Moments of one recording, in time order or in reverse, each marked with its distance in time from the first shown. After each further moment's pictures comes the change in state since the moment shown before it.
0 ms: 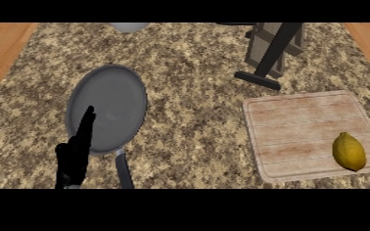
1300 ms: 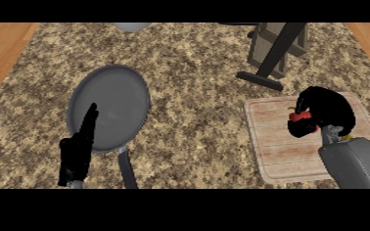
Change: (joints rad) left arm -0.032 0.012 -0.020 0.026 0.017 0.015 0.010; right arm 0.474 0.456 0.741 0.162 0.715 -0.445 -0.026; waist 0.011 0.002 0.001
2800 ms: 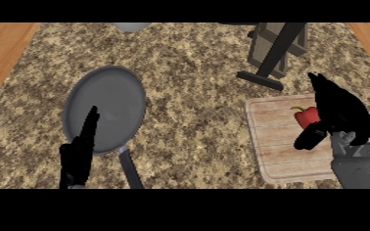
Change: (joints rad) left arm 0.016 0.042 -0.067 -0.002 0.067 0.054 -0.036; right arm 0.007 -0.084 0.072 -0.261 -0.179 0.034 0.283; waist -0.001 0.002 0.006
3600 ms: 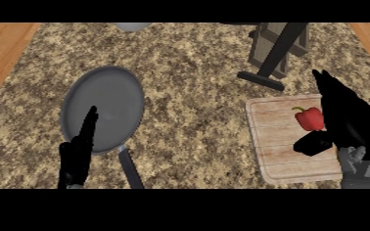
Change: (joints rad) left arm -0.008 0.034 -0.028 0.000 0.028 0.024 0.010; right arm 0.042 -0.069 0.059 -0.142 -0.009 -0.142 0.021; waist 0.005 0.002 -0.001
